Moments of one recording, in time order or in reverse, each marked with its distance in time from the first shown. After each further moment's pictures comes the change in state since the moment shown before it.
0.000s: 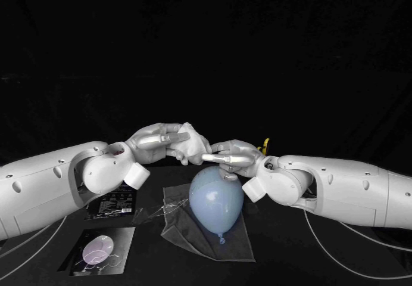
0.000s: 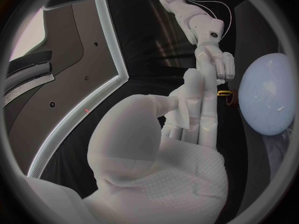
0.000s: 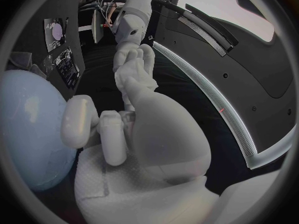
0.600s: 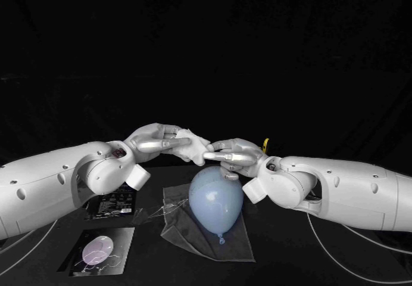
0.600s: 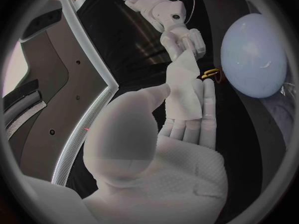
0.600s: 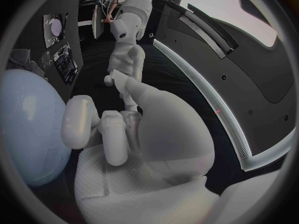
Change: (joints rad) left arm 0.000 0.005 0.000 -0.010 -0.232 -0.166 0.000; left_hand -0.033 -0.147 -0.233 -0.018 0.010 -0.006 0.010 -0.175 -0.059 -0.062 0.046 0.007 0.001 -0.384 0.080 -0.027 -0.046 -0.023 -0.345 0.062 -0.029 0.027; right arm 0.001 -0.032 0.010 0.068 -0.014 -0.077 0.015; right_hand -0.120 -0.046 0.151 -0.060 -0.002 -0.007 -0.007 0.047 0.001 0.018 -0.025 0.005 0.001 0.007 -0.011 0.002 -0.001 0.000 0.004 -0.004 0.004 0.000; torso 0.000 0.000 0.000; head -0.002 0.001
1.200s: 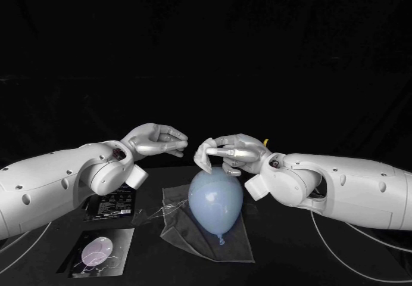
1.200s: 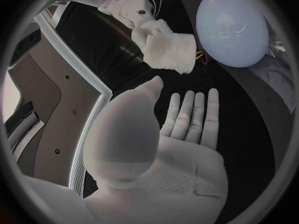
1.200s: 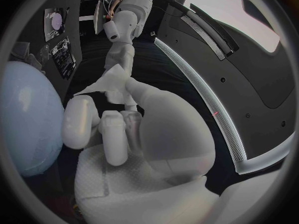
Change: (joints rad) left arm -0.005 0.010 0.000 -0.032 -0.151 -0.132 -0.015; left_hand 0.058 -0.020 -0.272 0.096 0.000 0.011 0.003 -0.048 -0.043 -0.049 0.038 0.000 0.001 -0.337 0.074 -0.027 -0.124 0.000 -0.132 0.109 -0.246 -0.155; right arm 0.020 -0.026 0.005 0.030 -0.016 -0.050 -0.001; right_hand -0.022 -0.004 0.032 -0.018 0.000 -0.008 0.001 0.007 0.022 0.000 0.000 0.000 -0.001 0.000 0.000 0.000 0.001 0.000 0.000 -0.007 0.000 0.000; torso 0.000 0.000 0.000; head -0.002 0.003
